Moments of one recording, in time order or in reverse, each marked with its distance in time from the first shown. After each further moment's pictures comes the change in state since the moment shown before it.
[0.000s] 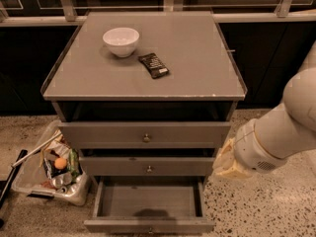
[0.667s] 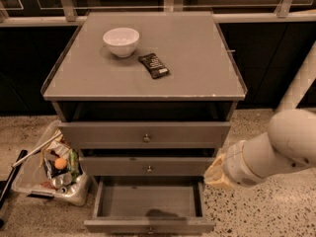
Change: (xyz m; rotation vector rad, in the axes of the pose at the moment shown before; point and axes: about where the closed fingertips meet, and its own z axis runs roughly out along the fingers) arm 0.023 -0.008 0.080 0.017 -0.080 0.058
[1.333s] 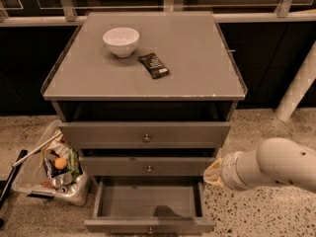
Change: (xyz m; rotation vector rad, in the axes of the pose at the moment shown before) arm 0.042 -0.039 0.062 0.172 -0.005 -0.048
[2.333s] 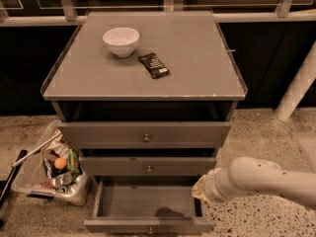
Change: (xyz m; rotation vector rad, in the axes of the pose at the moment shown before) arm 0.031 0.031 0.100 -0.083 0.041 0.081
